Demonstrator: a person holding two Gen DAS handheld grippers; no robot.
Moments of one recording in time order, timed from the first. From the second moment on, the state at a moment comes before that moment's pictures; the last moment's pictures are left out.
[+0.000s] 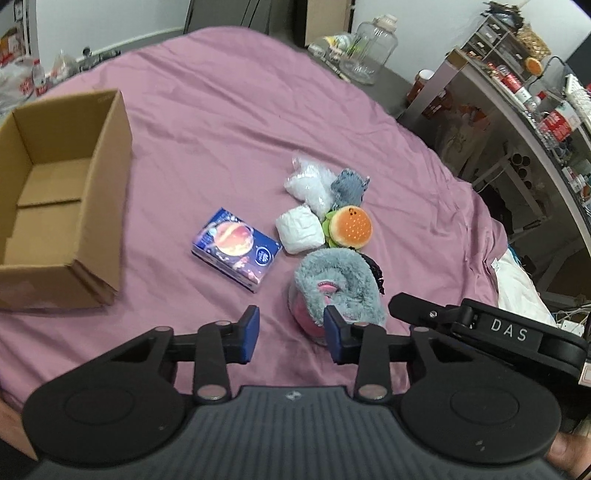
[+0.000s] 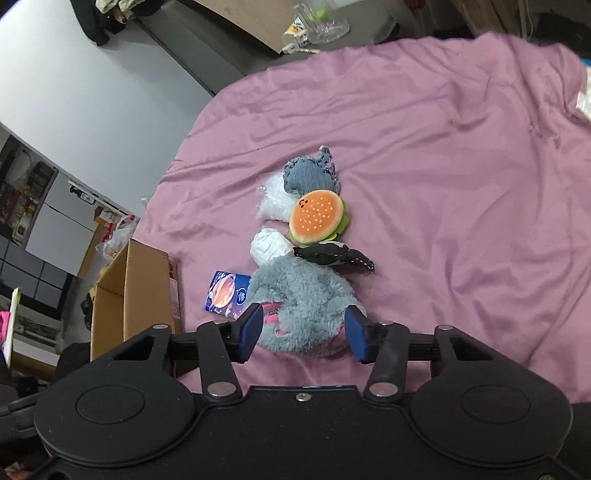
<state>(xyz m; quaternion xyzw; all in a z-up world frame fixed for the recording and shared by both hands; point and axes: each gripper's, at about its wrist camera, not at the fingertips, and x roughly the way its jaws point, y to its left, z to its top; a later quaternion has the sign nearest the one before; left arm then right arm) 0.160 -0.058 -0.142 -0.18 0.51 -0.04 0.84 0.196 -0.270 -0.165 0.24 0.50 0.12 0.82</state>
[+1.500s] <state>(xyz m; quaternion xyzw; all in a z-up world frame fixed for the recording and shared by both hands) 0.194 -0.061 -0.188 -0.29 0.52 -0.03 0.80 0.228 -0.256 -0.194 0.22 0.54 0.15 0.80</state>
